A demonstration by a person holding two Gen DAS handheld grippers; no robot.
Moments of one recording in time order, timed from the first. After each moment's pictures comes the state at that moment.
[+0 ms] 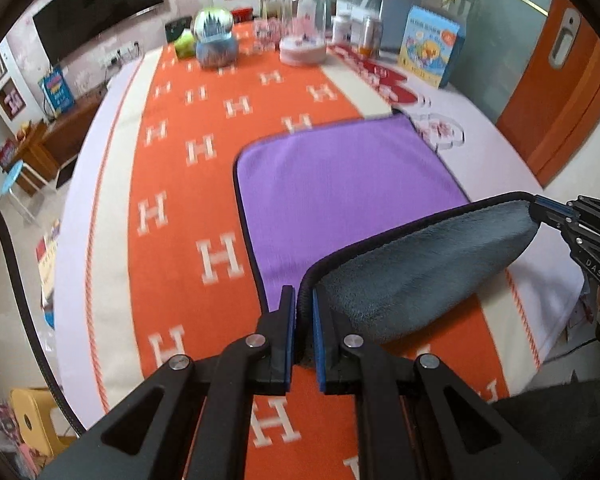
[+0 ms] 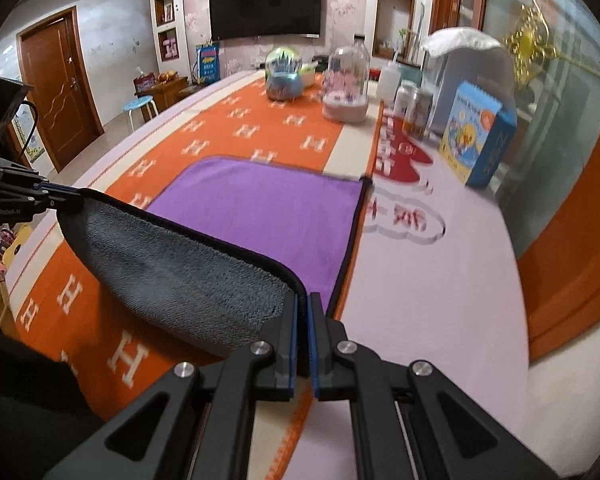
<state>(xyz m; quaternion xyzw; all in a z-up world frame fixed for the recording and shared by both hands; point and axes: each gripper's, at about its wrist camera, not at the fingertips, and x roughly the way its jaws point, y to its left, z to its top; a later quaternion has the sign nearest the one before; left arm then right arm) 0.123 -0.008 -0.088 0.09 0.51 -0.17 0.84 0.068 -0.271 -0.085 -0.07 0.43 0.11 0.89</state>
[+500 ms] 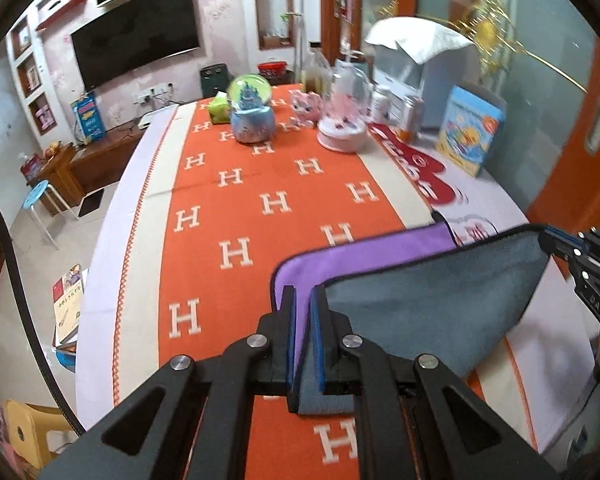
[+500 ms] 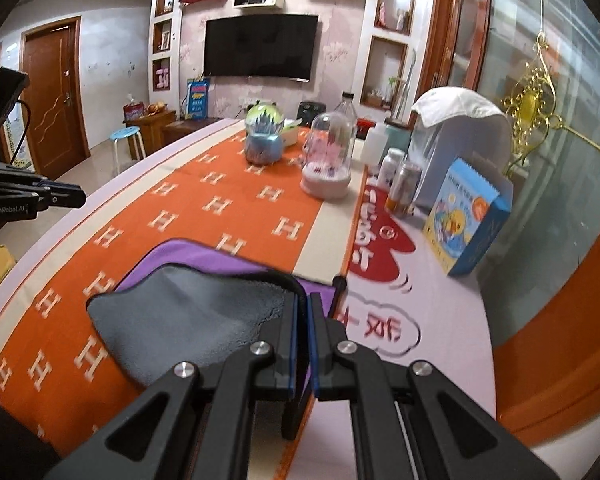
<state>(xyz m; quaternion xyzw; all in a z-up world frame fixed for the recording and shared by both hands) 0.209 -0.008 -0.049 0.06 0.43 -0.12 0.89 0.148 -0.260 -0.050 -0.10 0.35 0.09 0.93</state>
